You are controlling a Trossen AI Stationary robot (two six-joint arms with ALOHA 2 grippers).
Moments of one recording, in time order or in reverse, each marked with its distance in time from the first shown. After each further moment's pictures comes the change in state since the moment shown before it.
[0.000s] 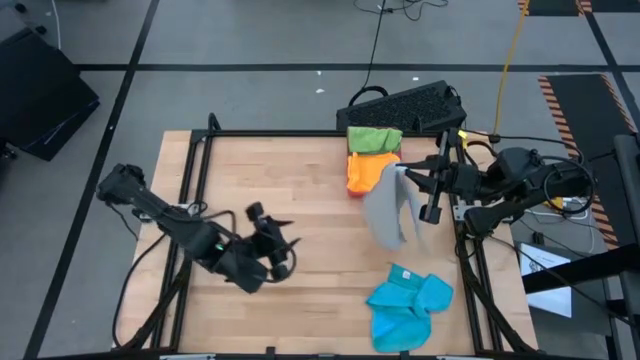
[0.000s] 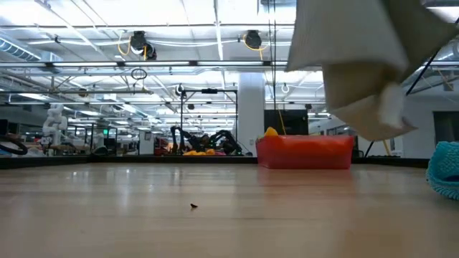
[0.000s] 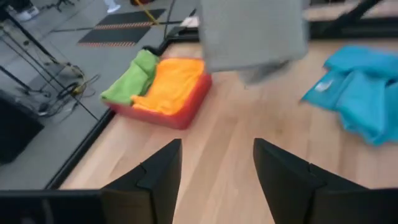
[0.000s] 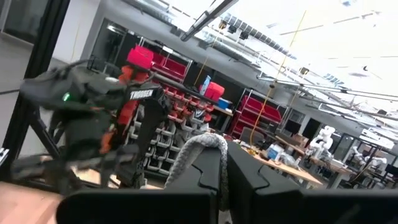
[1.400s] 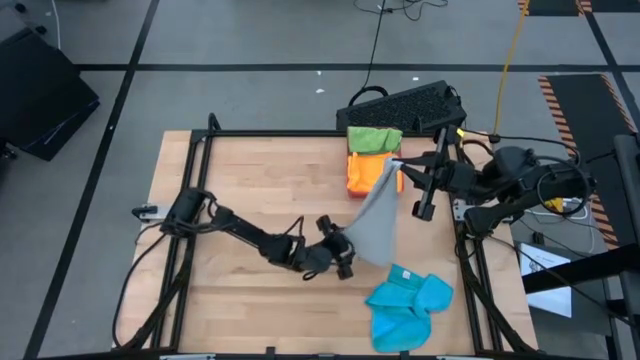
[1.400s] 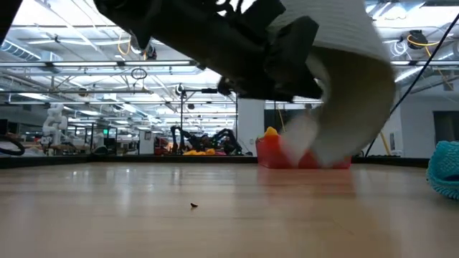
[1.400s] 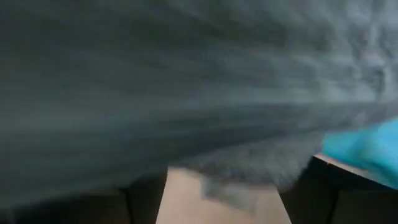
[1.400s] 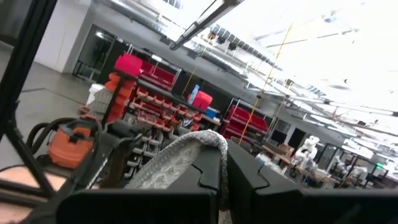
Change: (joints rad) left arm 0.249 0.559 -0.137 1.154 0.264 0.322; right arm -0.024 0.037 0.000 0.106 0.000 -0.054
